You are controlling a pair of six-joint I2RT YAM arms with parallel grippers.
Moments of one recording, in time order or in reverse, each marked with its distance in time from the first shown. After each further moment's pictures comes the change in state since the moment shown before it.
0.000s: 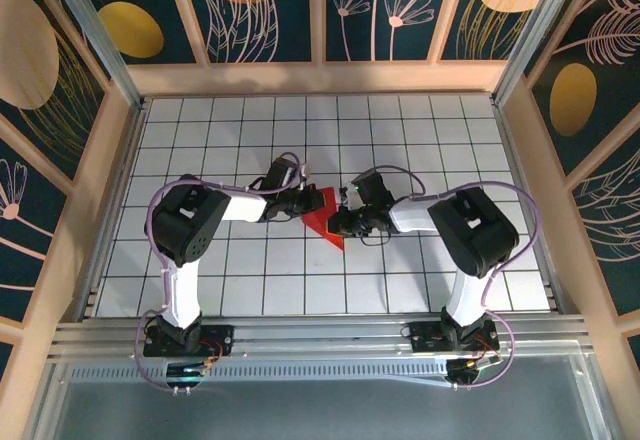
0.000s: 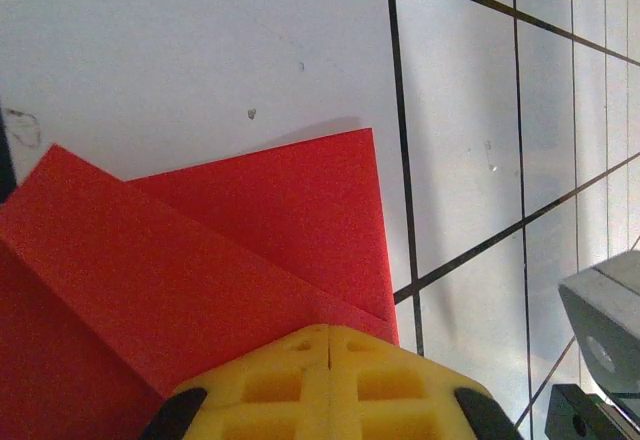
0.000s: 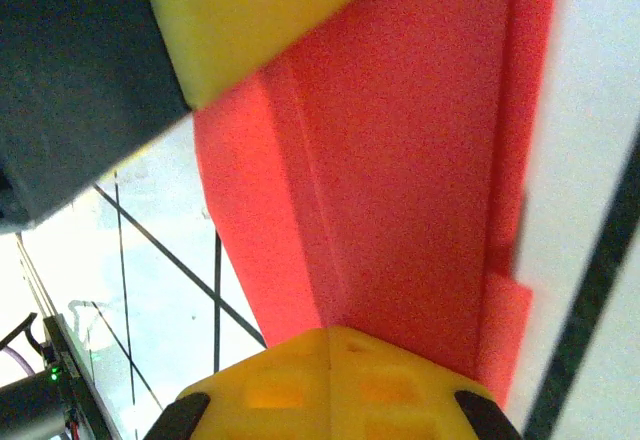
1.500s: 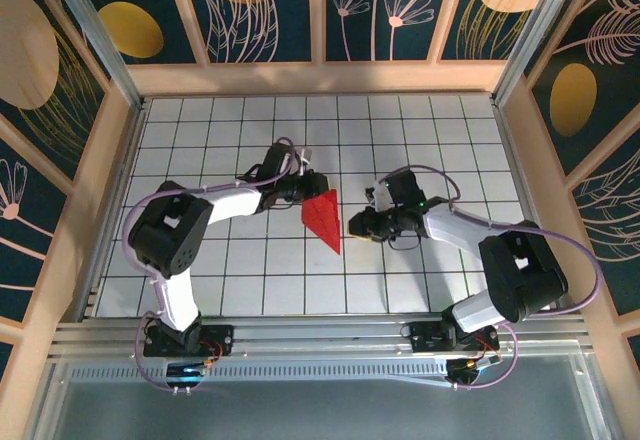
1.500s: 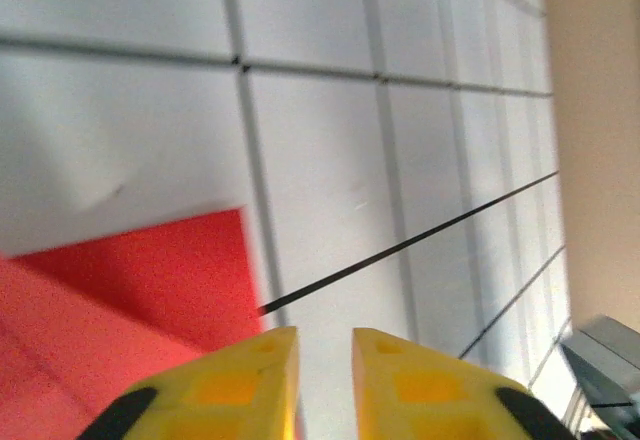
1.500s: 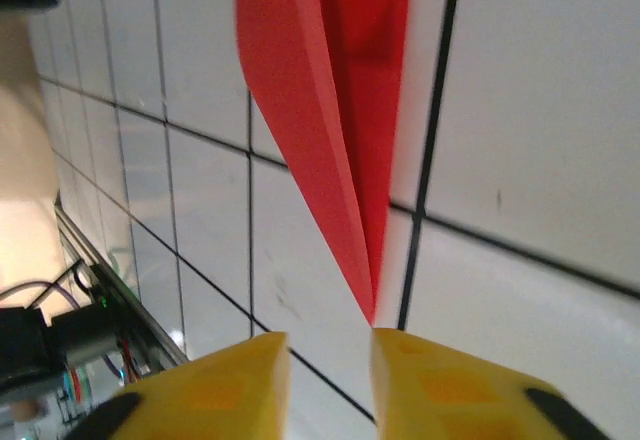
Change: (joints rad) left arm 0.002 -0.157 0.071 -0.102 -0.002 -0.019; right arm -0.128 -0.320 -0.051 -0.332 -0.067 -0.097
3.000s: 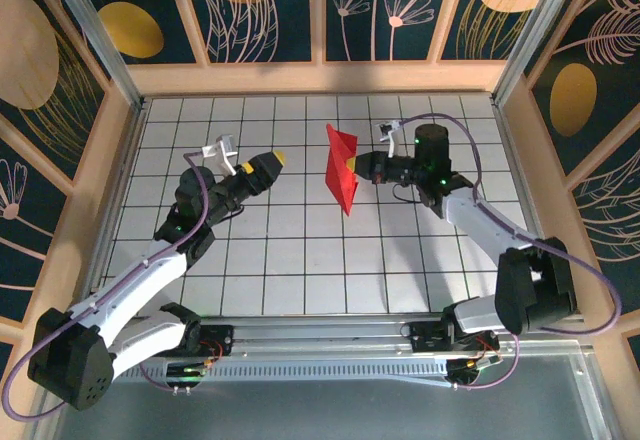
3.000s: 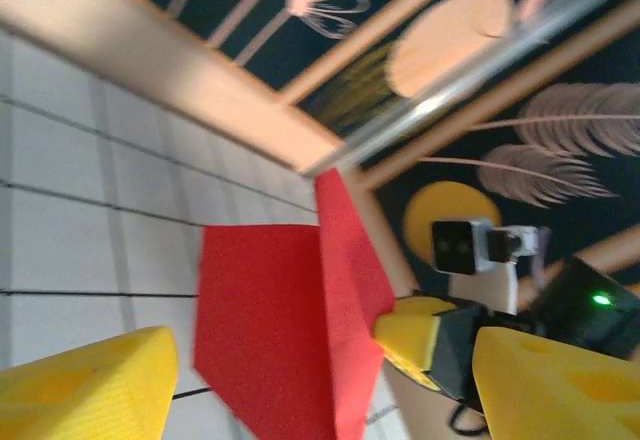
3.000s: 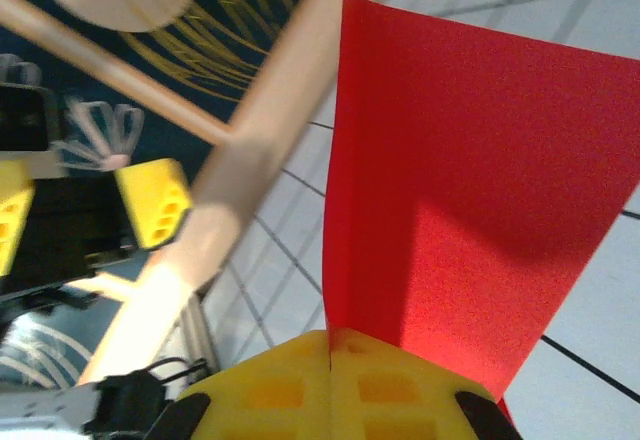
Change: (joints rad) left arm 0.081 -0.801 -0.407 0.225 -0.135 -0.122; right arm -0.132 -0.114 0.161 0.403 -0.240 0.004
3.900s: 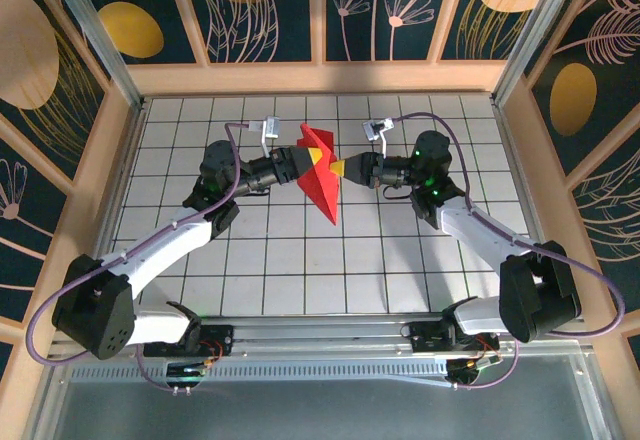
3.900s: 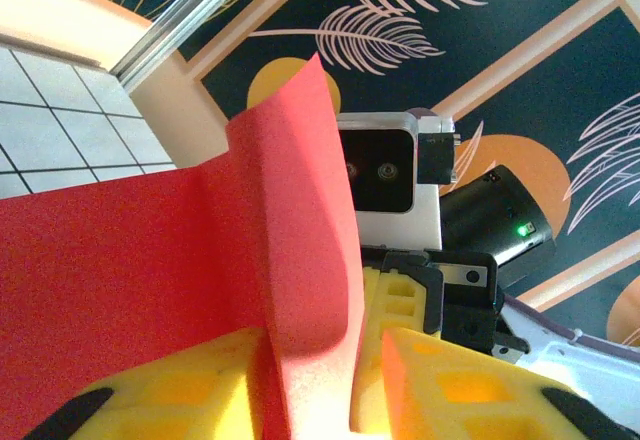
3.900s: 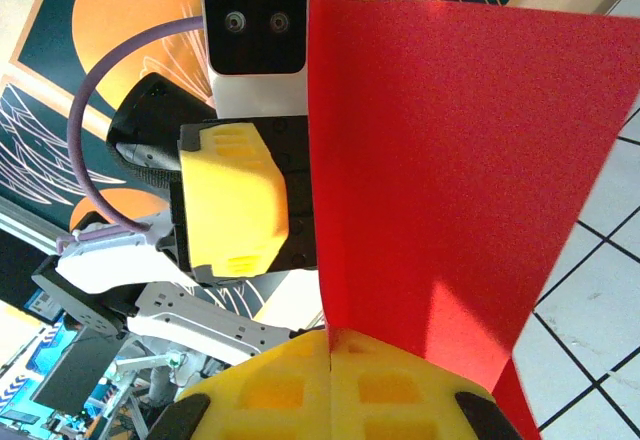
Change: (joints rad) left arm -0.064 0.274 0.198 0.158 0.341 -0.017; right arm 0.091 -0.015 -0.058 0.441 -0.197 0.378
